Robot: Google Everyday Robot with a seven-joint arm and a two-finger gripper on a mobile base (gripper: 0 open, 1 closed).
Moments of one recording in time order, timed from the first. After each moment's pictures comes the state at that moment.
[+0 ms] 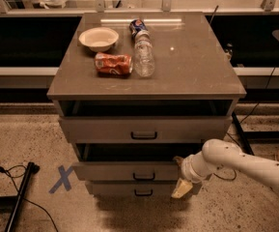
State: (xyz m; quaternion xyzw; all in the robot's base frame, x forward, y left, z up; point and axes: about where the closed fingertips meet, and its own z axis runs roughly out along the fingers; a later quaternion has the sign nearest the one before) arm 0.512 -0.158 0.418 -0.64 0.72 0.15 0.20
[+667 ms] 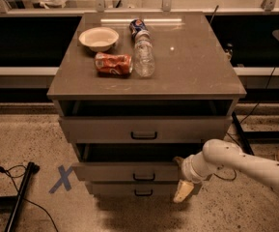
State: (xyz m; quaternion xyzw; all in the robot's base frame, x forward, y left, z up) arm 0.512 -0.158 0.420 -0.64 0.72 0.15 0.20
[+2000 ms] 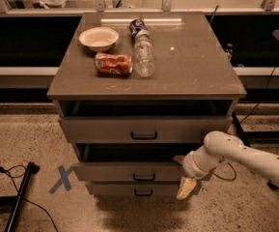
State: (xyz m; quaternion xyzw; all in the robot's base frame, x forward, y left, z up) arm 0.512 -0.159 0.435 -0.67 0.70 0.17 0.18
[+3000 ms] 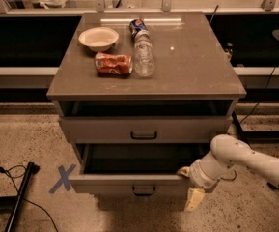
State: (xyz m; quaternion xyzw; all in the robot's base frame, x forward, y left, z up) arm 0.458 -0.175 0.436 -0.68 0.68 0.23 0.14
